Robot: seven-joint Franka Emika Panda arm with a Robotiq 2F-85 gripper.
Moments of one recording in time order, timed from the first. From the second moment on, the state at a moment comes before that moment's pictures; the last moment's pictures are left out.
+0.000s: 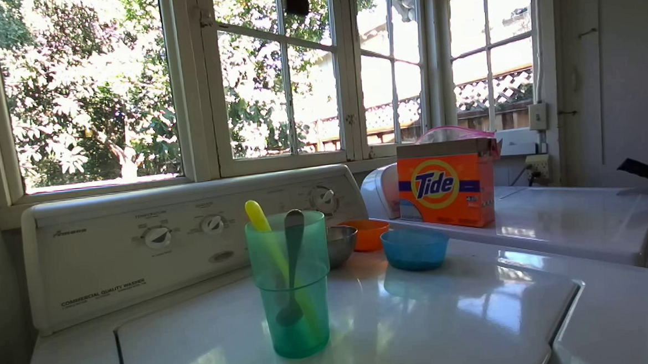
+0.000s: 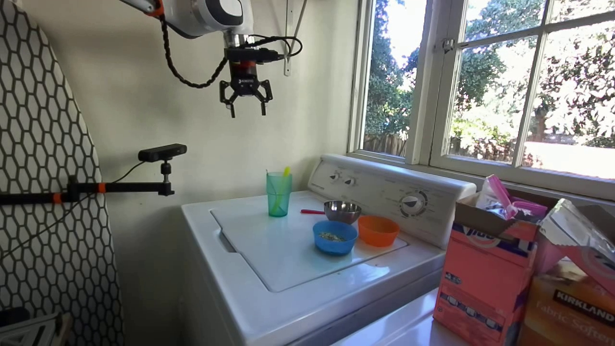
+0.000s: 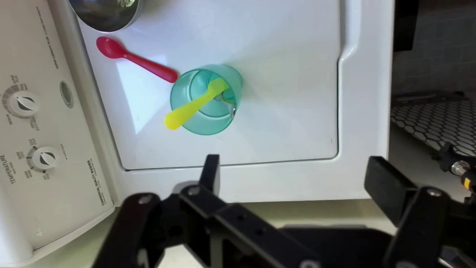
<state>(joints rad) 0.33 0.01 0.19 -1.55 -0.12 1.69 -0.92</state>
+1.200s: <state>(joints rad) 0.27 0.33 0.23 -1.45 -0.13 1.72 -1.03</state>
